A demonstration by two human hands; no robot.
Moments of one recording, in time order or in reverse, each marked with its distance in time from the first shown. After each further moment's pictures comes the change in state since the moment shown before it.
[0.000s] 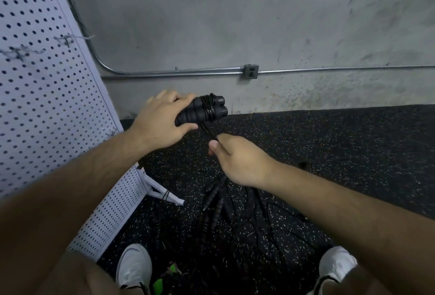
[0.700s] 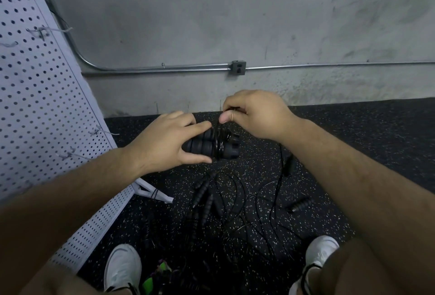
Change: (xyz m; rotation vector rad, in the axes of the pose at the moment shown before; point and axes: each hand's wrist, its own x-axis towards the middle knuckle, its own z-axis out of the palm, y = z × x) left_hand -0.024 0.040 0.011 -0.023 -0.039 0.349; right_hand 0.025 0.048 -0.075 -0.503 0.222 -0.197
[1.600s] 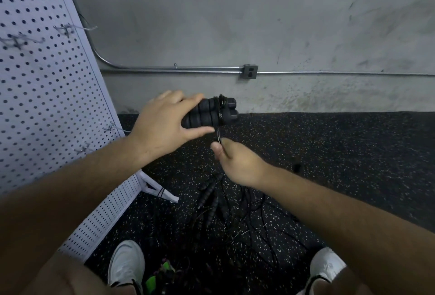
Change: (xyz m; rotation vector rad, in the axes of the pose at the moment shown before) left_hand -0.002 -0.016 -0.026 0.032 0.140 -0.325; right_hand -0.024 -0.070 0.067 0.522 -0.283 0.239
